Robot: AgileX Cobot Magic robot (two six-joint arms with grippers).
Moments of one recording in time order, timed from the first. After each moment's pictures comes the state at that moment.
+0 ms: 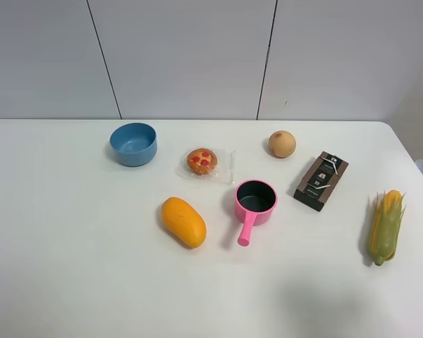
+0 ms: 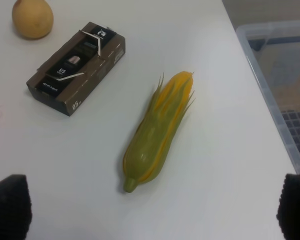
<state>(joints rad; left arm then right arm) 0.09 0.06 -0.52 -0.01 1.06 0.08 -0.09 0.04 -0.50 -0.02 1.07 0.00</state>
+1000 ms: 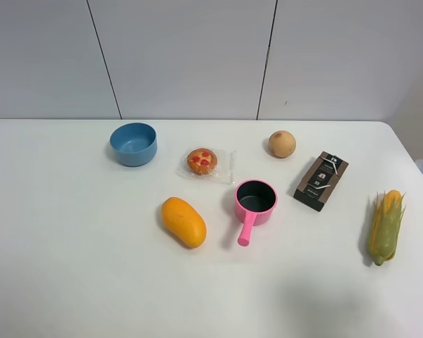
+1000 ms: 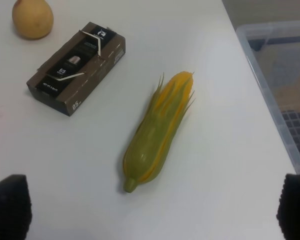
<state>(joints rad) 0.09 -0.01 -0.51 0.01 1.05 0.03 -0.09 0.04 -0.50 -0.02 1.07 0.00</state>
